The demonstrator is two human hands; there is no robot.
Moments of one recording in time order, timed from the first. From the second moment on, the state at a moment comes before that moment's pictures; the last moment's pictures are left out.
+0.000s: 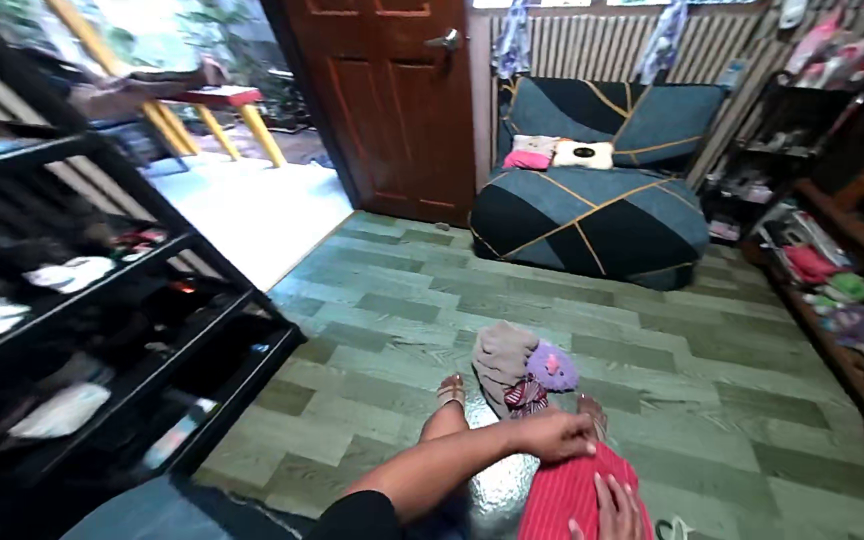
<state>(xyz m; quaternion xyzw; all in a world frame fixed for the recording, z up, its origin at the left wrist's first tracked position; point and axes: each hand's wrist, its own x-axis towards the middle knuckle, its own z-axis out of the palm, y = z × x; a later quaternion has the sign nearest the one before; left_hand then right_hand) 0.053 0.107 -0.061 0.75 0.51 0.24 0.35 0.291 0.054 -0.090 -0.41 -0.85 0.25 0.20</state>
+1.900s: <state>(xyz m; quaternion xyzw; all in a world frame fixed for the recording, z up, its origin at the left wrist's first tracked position) -0.035 -0.329 0.144 0.36 0.79 0.47 0.15 0.215 0.101 -0.063 -0.16 -0.91 0.38 0.01</state>
